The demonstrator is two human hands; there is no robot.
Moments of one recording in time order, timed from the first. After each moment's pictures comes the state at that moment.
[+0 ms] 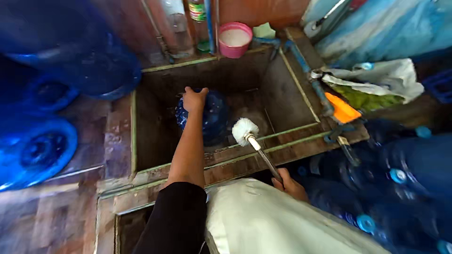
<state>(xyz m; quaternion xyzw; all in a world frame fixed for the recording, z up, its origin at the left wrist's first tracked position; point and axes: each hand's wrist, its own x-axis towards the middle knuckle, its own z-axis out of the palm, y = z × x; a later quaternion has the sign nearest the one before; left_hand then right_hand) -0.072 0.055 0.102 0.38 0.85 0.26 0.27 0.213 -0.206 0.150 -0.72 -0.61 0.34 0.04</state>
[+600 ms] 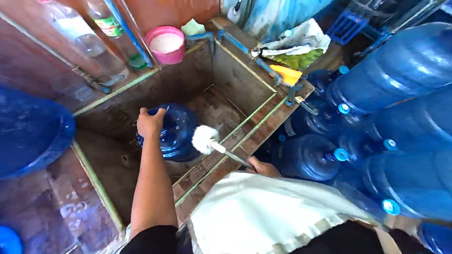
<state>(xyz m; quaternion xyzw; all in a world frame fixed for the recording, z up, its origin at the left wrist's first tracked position) -0.108 0.057 0.091 0.52 0.78 0.20 0.27 0.163 -0.214 0.128 -0.70 -0.59 0.40 0.10</state>
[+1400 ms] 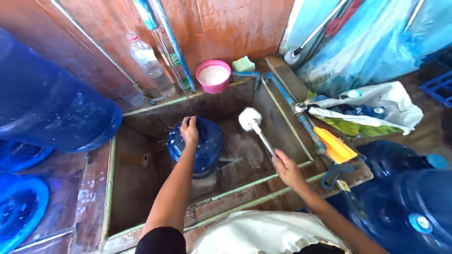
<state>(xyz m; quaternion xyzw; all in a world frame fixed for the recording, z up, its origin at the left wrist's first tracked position) -0.023 0.129 0.061 0.38 0.70 0.52 0.31 0.298 0.006 0.092 -0.63 -0.61 0.41 0.26</state>
